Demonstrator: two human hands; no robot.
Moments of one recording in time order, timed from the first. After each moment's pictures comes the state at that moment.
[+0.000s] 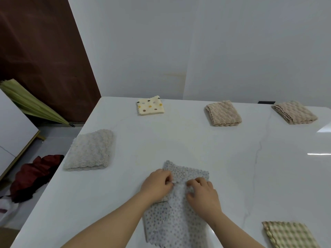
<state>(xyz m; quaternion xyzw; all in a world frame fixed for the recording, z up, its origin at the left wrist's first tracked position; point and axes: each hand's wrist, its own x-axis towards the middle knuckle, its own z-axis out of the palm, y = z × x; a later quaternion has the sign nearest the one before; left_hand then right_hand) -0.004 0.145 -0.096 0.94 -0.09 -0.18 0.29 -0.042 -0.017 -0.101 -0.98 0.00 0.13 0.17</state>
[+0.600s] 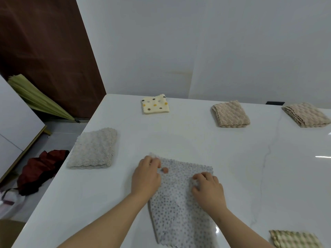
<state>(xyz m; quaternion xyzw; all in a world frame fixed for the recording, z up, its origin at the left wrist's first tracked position) 0.005 0.169 -0.090 0.98 0.00 -0.01 0.20 -0.018 -0.019 -0.097 -0.98 0.02 0.12 0.18</state>
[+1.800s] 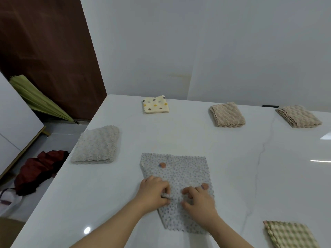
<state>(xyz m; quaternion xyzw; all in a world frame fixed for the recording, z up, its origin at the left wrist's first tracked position) -0.035 0.168 -0.093 0.95 -0.15 -0.19 0.18 -0.061 -0.005 -0.106 -0.95 -0.02 0.19 0.23</state>
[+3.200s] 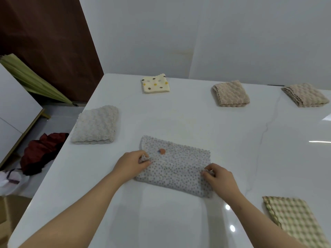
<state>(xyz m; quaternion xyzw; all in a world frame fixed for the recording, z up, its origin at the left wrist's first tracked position) -0.030 0.223 -0.091 0.94 0.01 -0.14 0.32 -0.064 -0.045 -0.091 -0.93 0.09 0.12 0.35</state>
